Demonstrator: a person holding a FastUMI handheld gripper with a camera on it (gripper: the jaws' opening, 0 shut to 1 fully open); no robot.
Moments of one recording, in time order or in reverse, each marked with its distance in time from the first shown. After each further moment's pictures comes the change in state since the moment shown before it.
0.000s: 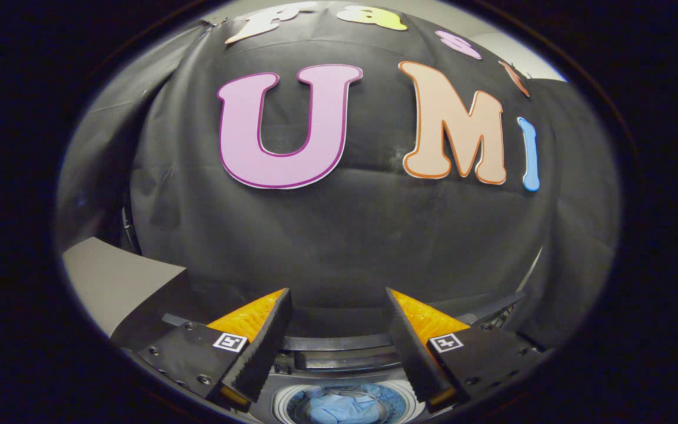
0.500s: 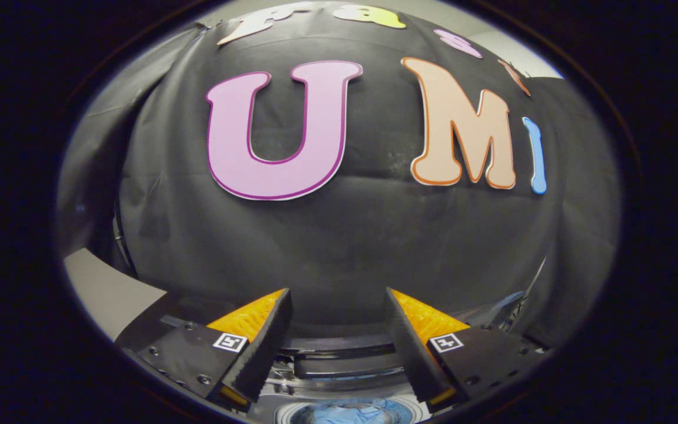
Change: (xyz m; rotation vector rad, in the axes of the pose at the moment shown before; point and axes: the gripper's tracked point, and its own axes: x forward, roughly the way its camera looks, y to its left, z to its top) arm 0.044 0.005 0.020 0.018 -0.038 -0.001
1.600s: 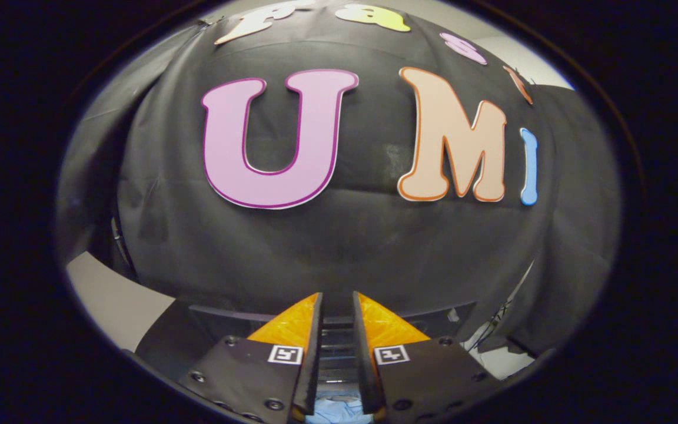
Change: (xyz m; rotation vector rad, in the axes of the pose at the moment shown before) arm 0.000 -0.013 0.023 -0.031 0.058 -0.039
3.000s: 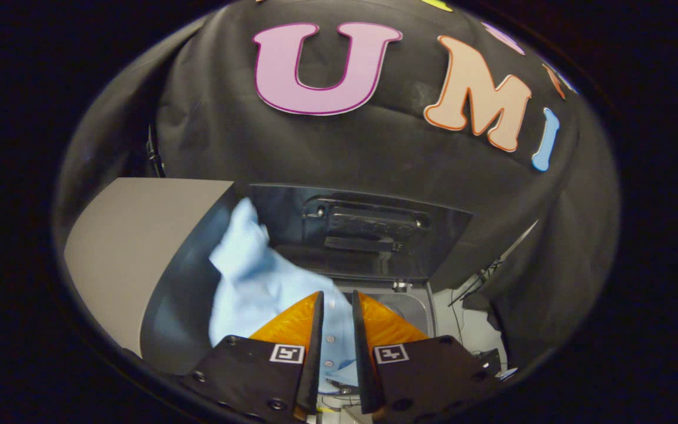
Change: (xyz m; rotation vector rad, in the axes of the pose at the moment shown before) arm -0.147 0.012 -0.084 -0.130 0.406 0.082
